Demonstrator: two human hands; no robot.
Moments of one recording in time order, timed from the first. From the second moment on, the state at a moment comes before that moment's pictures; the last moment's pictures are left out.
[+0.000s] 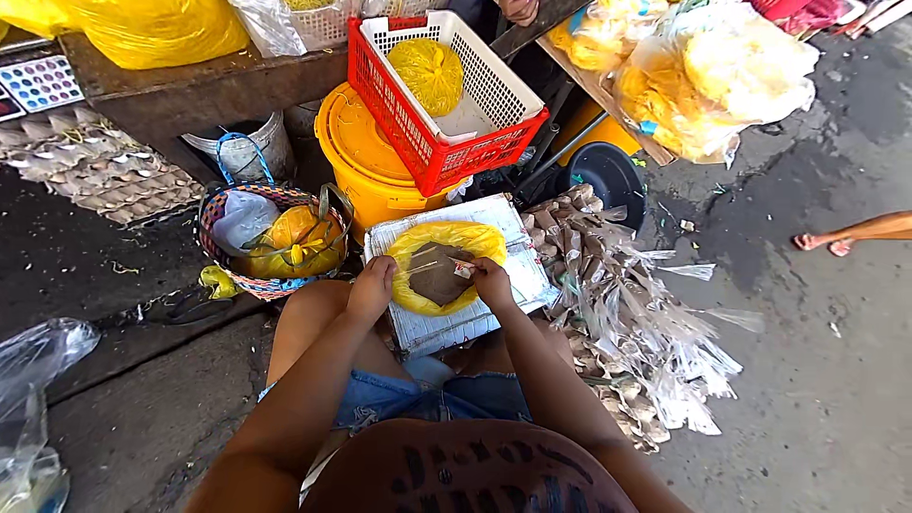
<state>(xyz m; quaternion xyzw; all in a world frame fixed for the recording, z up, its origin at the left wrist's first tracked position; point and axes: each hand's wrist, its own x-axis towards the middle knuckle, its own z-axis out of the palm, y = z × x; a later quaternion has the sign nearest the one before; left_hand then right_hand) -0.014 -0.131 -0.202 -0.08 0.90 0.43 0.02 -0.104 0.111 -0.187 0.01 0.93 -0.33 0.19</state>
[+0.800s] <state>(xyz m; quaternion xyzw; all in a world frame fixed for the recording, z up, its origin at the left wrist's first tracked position) -0.019 -0.130 -0.196 -0.09 0.90 0.42 0.11 -0.108 0.135 -0.099 0.00 0.84 -0.49 0.25</state>
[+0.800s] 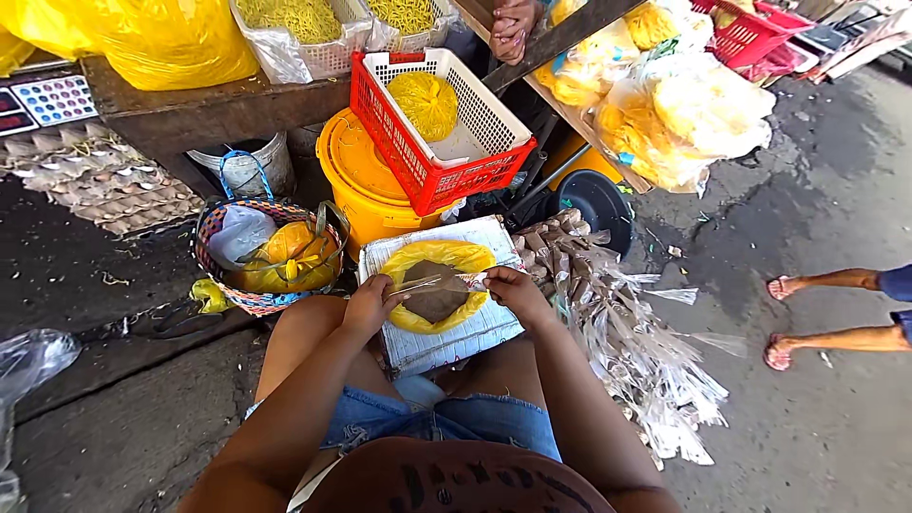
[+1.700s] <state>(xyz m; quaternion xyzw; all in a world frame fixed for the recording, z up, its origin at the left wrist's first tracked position) -0.020 -0.133 -0.187 -0.19 0.85 0.49 0.06 -0.083 0.149 -0.195 -0.02 0.96 -0.26 0.07</state>
